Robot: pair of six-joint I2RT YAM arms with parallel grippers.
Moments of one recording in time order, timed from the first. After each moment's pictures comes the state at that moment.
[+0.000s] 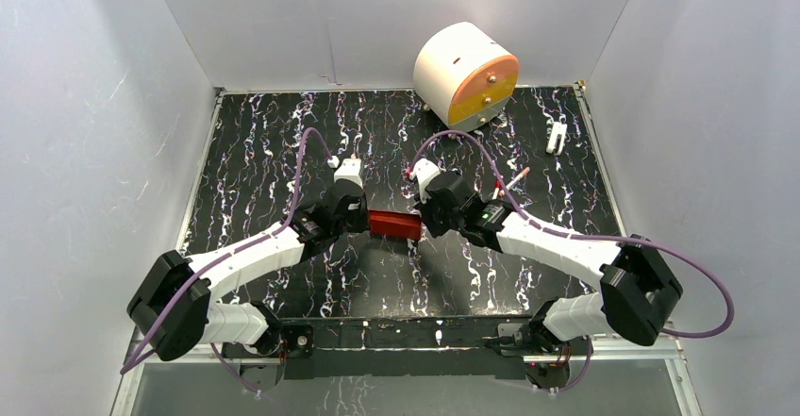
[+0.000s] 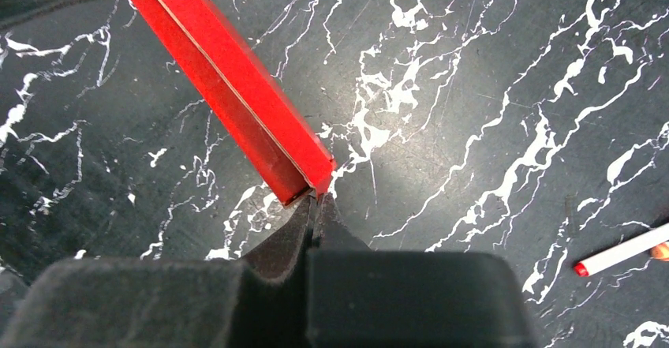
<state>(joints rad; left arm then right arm) -0.77 1.27 0.70 -0.14 -0.27 -0.54 0.88 1.33 0.83 -0.22 0.08 0.08</state>
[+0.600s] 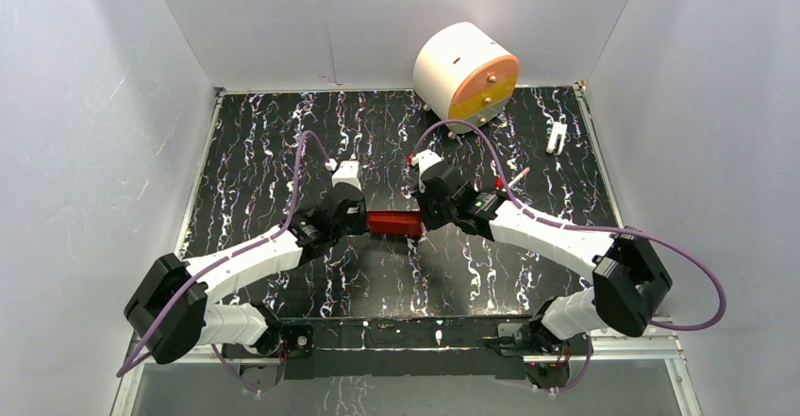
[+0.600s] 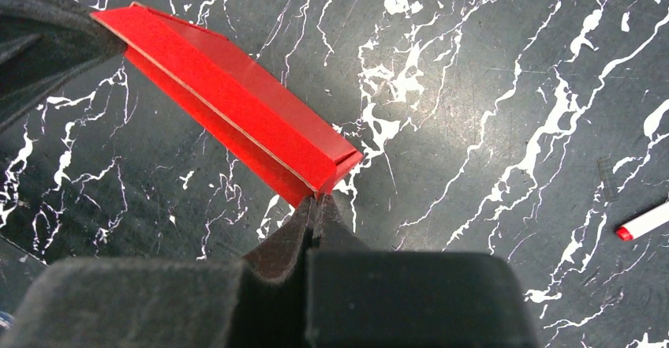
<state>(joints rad) -0.78 1.26 0.69 -0.13 -0.30 -0.56 0.88 1.40 0.96 -0.36 0.10 0.27</state>
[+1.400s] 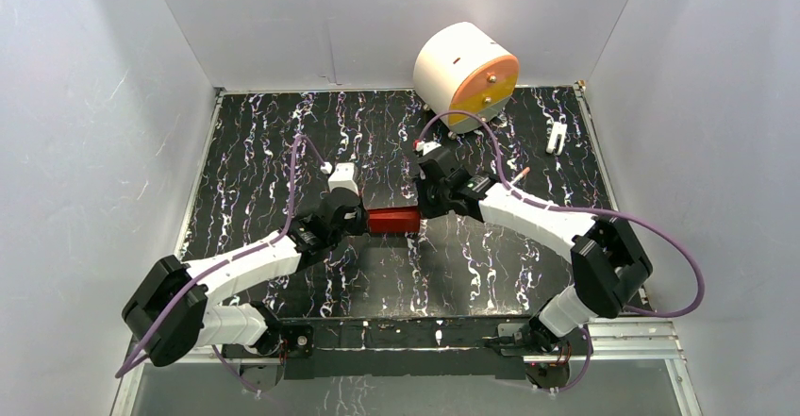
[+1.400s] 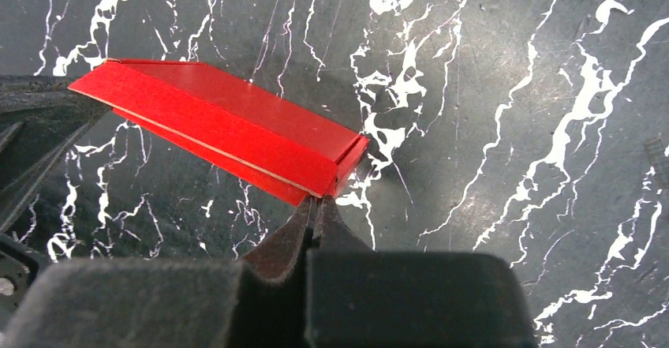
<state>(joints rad) -0.79 1.23 0.62 -0.02 -0.33 -0.59 0.81 1.52 1.07 -0.43 0.04 0.43</state>
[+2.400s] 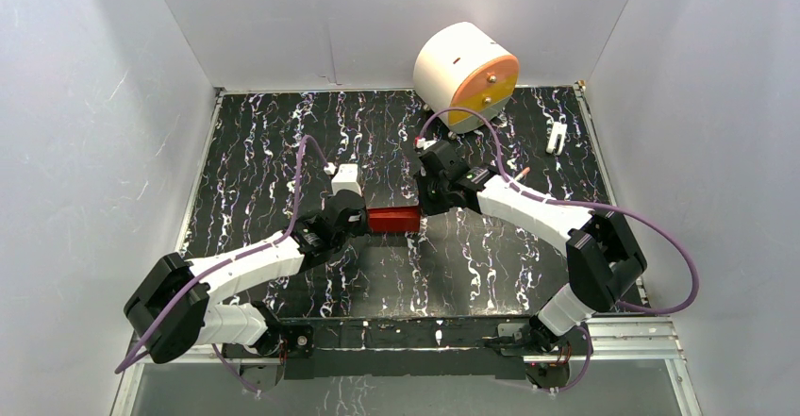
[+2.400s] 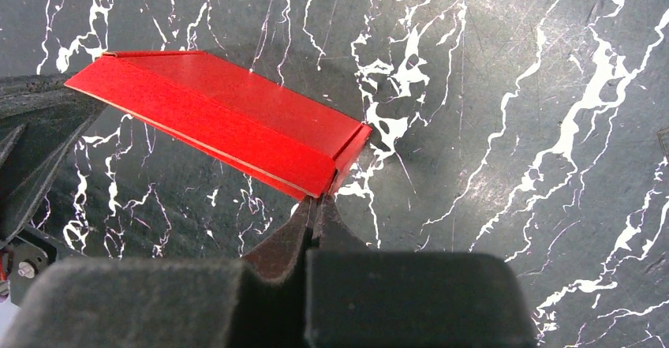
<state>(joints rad) -0.82 1.25 0.62 -0.02 -0.41 -0.57 0.76 1.56 1.13 -0.51 -0.03 0.44</state>
